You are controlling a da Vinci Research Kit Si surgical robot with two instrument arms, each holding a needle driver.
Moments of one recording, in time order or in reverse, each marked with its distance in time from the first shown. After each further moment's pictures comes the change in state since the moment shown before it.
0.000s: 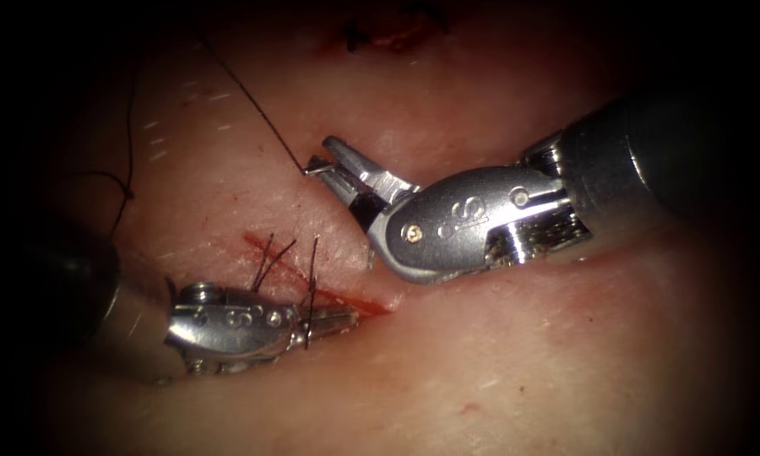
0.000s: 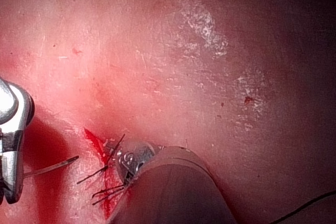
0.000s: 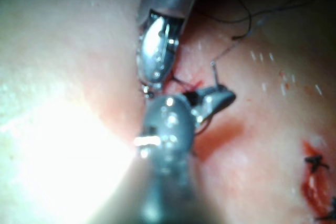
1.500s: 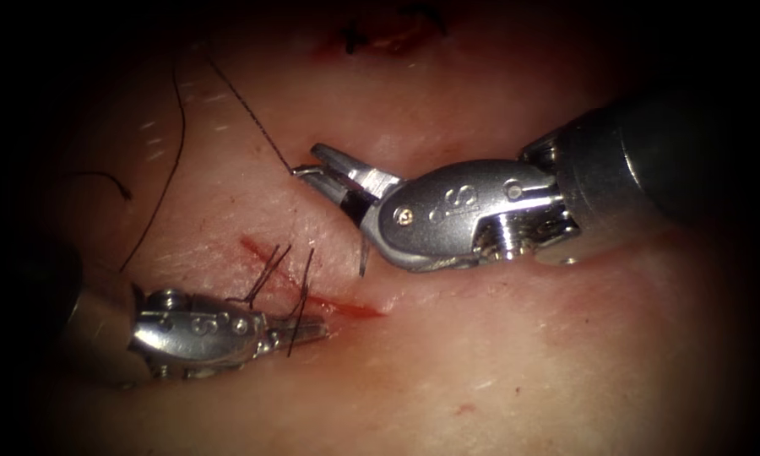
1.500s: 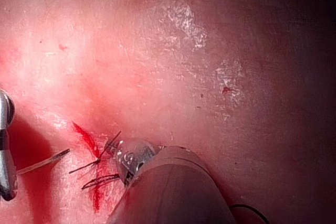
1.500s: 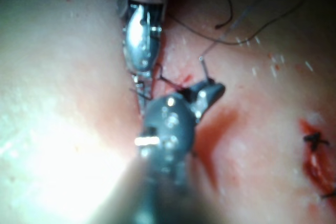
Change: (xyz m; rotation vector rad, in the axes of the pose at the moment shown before) right arm 0.001 0.000 0.002 0.147 -0.073 0.030; left arm -0.003 -0.001 -0.002 -0.012 -0.042 0.028
